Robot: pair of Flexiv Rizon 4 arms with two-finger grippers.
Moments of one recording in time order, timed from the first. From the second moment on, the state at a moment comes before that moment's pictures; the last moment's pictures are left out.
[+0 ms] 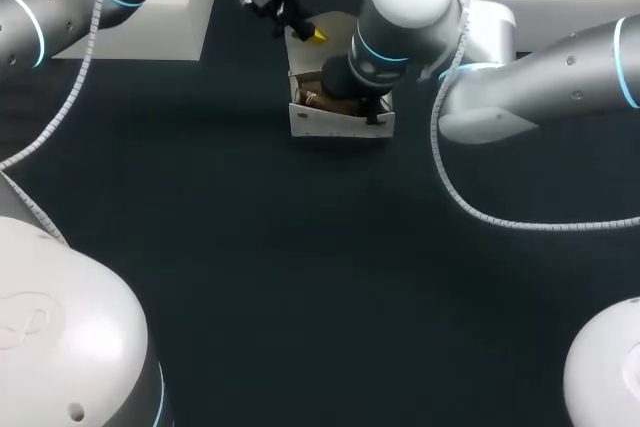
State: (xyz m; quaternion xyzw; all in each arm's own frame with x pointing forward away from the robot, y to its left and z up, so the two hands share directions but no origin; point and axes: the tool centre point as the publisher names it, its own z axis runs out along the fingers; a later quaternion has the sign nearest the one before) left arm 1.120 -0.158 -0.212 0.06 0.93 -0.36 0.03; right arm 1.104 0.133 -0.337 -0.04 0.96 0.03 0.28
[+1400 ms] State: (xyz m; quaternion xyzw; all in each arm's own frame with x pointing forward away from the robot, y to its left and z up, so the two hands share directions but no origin) left arm 1.119 -0.150 -0.215 0.05 0.94 -0.34 0.04; right arm 1.106 0.142 -0.266 -0.04 0.92 0.04 0.38
